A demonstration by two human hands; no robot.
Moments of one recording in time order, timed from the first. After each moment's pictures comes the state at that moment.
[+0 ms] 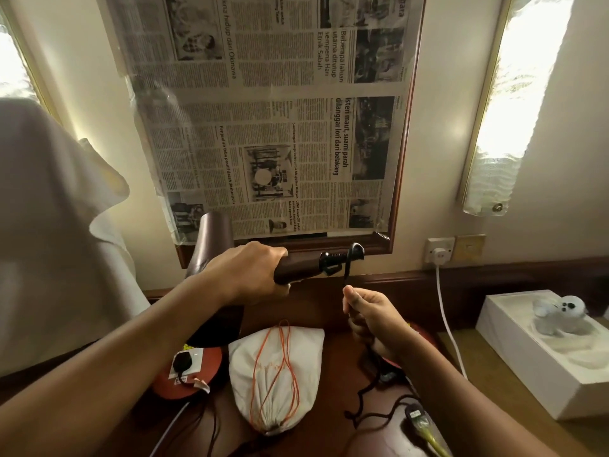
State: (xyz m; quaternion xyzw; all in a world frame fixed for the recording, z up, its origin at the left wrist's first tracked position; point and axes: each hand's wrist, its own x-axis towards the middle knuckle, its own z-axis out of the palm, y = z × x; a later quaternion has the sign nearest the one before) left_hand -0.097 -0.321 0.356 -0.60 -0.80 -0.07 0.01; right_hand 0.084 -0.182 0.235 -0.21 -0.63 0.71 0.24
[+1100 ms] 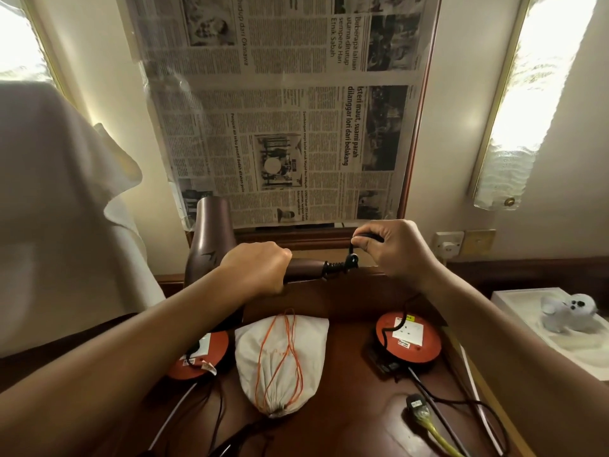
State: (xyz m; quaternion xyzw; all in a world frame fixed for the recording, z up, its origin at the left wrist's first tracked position) left_hand -0.087 -0.316 0.339 -0.58 -0.81 0.08 0.09; right_hand 0.088 -0.163 0.323 -0.18 -0.88 0.22 0.39
